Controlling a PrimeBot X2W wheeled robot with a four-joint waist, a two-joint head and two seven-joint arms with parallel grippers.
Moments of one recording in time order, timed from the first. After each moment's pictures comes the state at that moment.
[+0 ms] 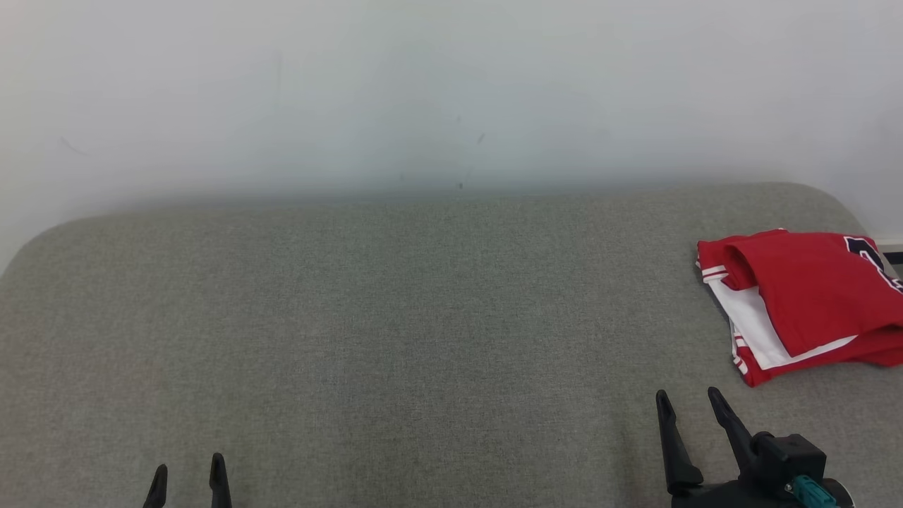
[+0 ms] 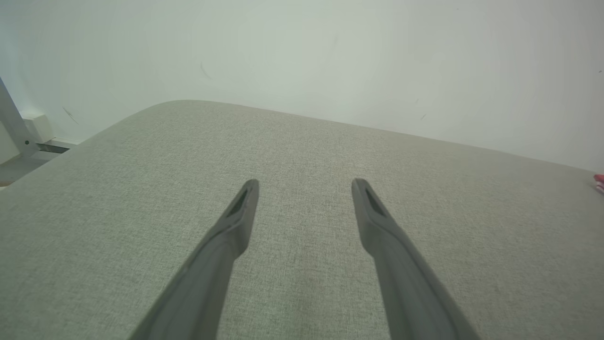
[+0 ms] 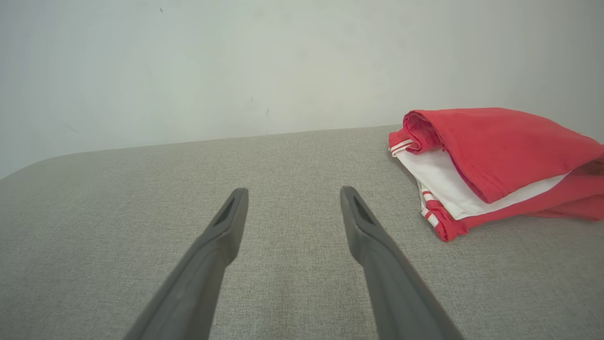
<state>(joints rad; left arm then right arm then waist) 0.08 0.05 0.11 0.24 -0.23 -0.12 -0.26 0.00 -0.05 0.00 0.22 0.13 0.13 -0.13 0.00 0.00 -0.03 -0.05</state>
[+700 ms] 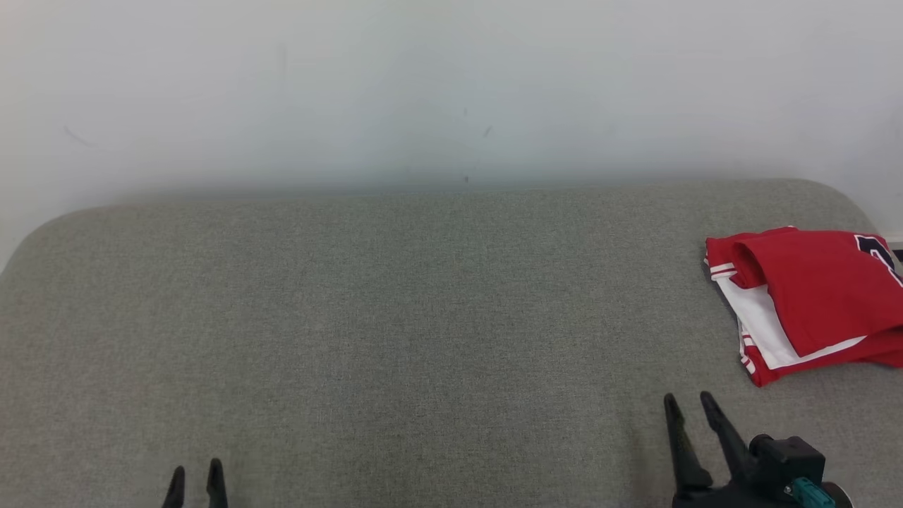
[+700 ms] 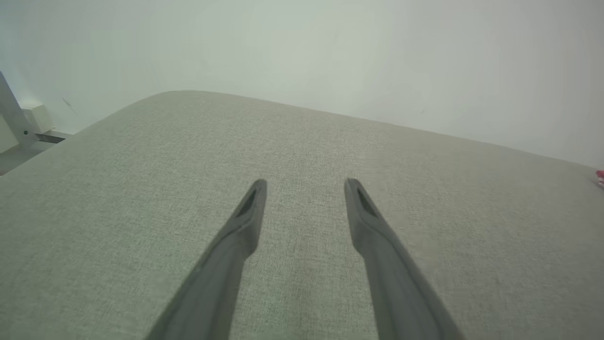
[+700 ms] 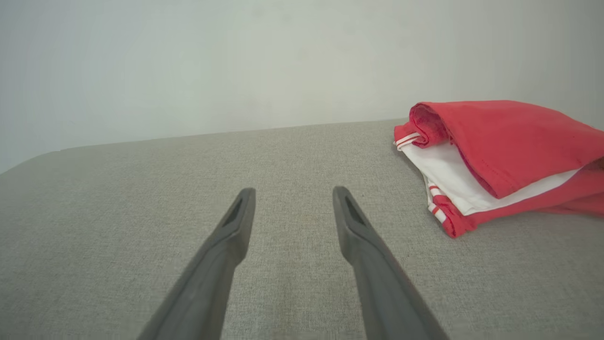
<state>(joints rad) 0.08 0.05 0.10 0.24 -0.23 -0.11 -0.26 0.00 -0.05 -0.01 0.22 0.13 0.13 -0.13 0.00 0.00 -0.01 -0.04</state>
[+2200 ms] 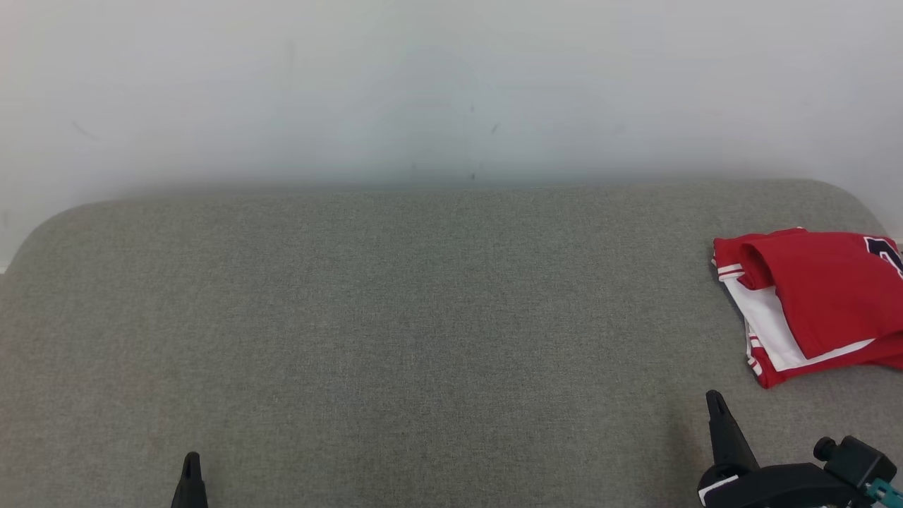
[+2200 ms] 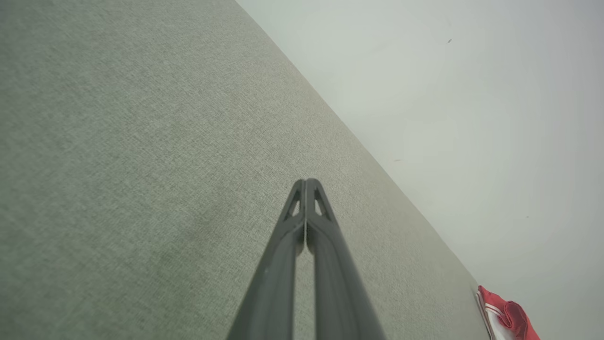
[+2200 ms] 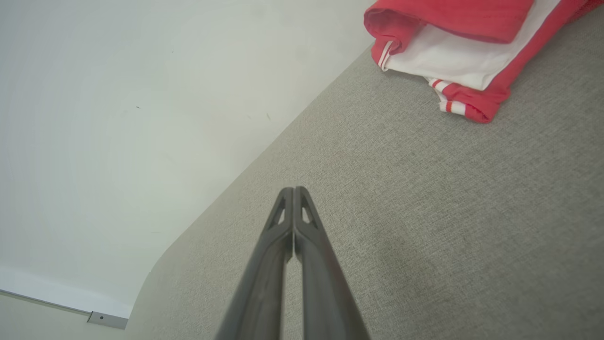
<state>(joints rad) 0.03 0.04 0.10 0.25 -0.87 -0.12 -0.09 -0.02 -0.05 -0.05 0.25 0.81 0.13 -0.02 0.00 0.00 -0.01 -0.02</state>
